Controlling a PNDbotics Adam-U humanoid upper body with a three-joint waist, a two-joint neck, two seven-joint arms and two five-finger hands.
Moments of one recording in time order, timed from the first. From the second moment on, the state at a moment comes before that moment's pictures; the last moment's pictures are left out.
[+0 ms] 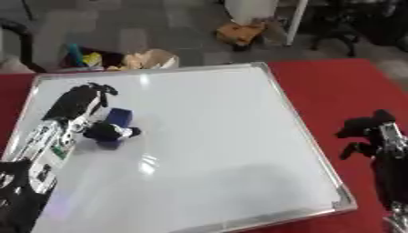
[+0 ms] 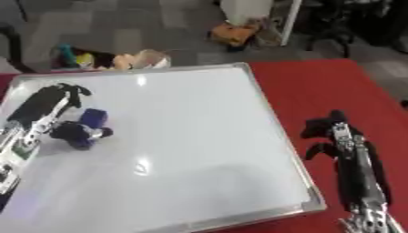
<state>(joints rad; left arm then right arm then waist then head) -0.84 0.31 -0.22 -1.13 -0.99 0.13 -0.17 -0.06 -0.38 0.07 -1.98 -0.09 -0.03 -0.35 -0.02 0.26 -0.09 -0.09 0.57</state>
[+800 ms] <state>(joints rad) -0.84 0.29 -0.21 -1.08 -1.03 0.14 -0.14 -0.06 -0.38 0.07 -1.98 -0.09 -0.03 -0.34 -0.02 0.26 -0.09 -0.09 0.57</state>
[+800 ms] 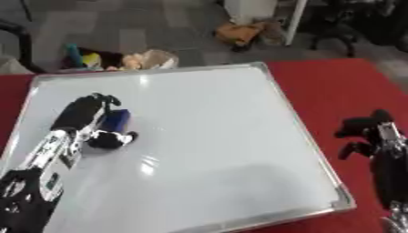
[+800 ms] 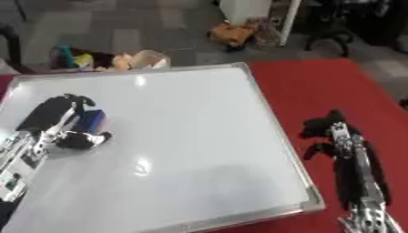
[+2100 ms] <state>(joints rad) -0.79 0.30 -0.20 -1.20 -1.06 0.20 -0.16 -0.06 -0.38 0.07 -1.98 -0.09 -0.03 -0.34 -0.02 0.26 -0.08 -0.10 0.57</state>
